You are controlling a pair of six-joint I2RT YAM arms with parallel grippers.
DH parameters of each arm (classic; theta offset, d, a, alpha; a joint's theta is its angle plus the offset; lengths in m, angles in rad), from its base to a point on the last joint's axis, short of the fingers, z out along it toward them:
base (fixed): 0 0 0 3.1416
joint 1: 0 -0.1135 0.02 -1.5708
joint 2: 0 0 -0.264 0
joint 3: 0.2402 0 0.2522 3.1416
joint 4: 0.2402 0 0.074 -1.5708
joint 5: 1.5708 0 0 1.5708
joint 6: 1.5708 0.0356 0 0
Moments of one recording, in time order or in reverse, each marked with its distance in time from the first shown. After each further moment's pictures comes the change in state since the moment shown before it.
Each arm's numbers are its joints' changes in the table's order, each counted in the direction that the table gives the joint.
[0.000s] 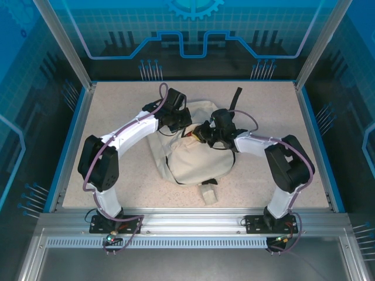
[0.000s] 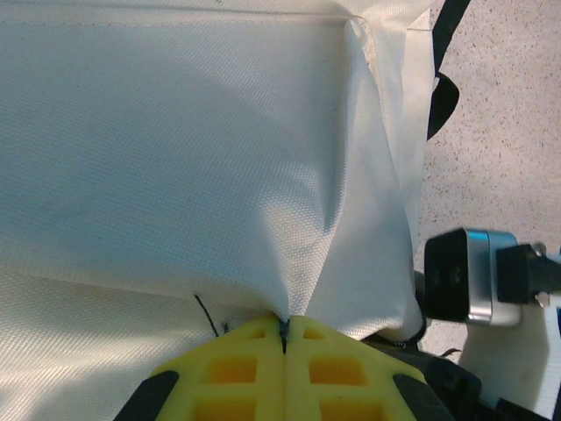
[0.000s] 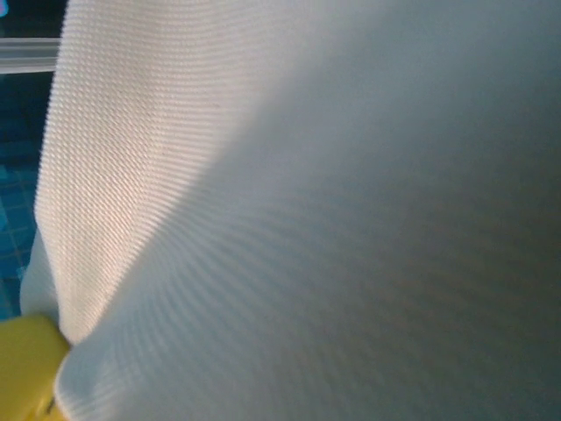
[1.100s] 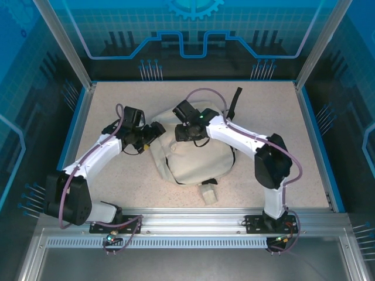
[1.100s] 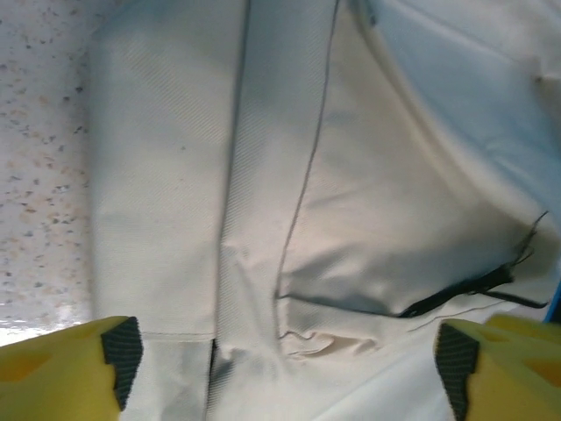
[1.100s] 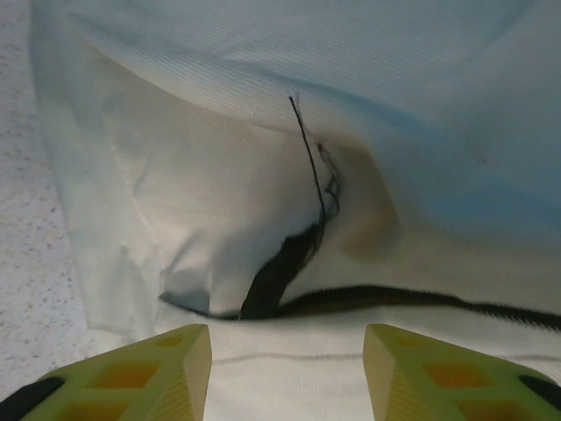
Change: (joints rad) left arm -0.285 0.433 -0.523 -0.030 0.127 -0.021; right arm -0.277 -0.173 0.681 0.976 0.528 -0.644
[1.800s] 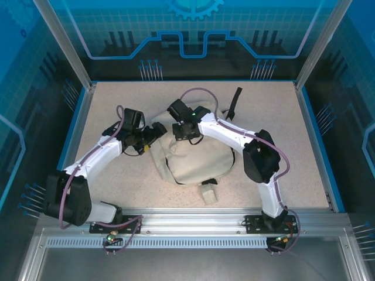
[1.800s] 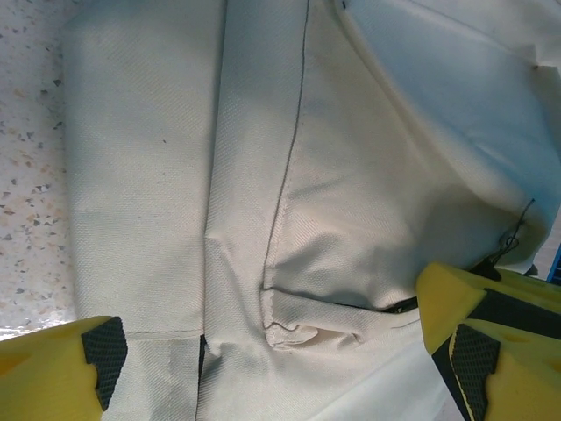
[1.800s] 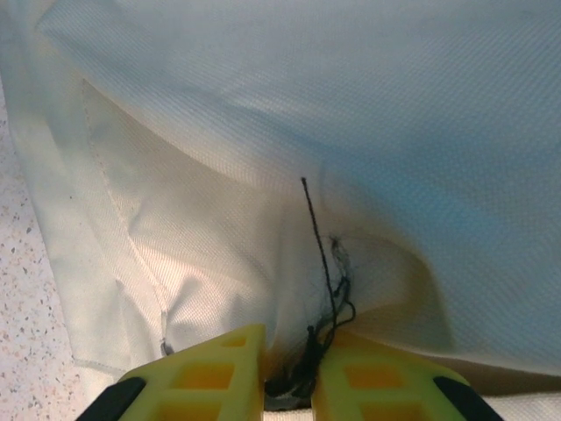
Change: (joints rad) left arm -0.003 -0.005 -0.029 -0.058 0.039 0.004; right arm 0.000 -0.104 0.103 0.034 -0.011 -0.008
